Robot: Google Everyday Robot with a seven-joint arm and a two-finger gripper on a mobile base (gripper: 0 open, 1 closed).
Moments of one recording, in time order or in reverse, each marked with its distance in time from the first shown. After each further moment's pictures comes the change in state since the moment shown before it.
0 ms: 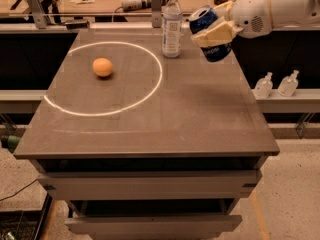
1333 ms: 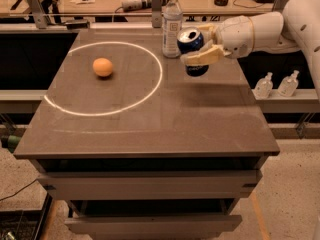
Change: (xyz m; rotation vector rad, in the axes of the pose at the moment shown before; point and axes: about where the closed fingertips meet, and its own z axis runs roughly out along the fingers) arm 0.025 0.023 0.041 -0.310 -0.318 -0.173
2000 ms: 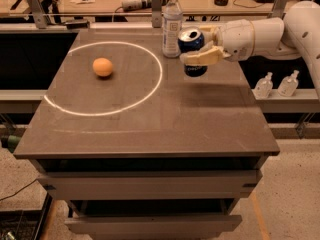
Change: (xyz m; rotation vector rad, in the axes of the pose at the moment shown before) arm -0.001 0.000 0.001 0.039 -0.055 0.021
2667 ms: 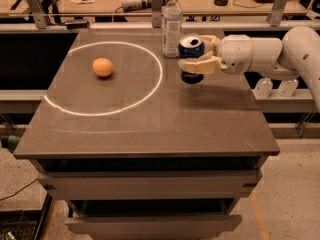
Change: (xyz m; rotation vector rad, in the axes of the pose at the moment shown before) arm 0.010 0.010 0.002 0.089 -0.107 0.033
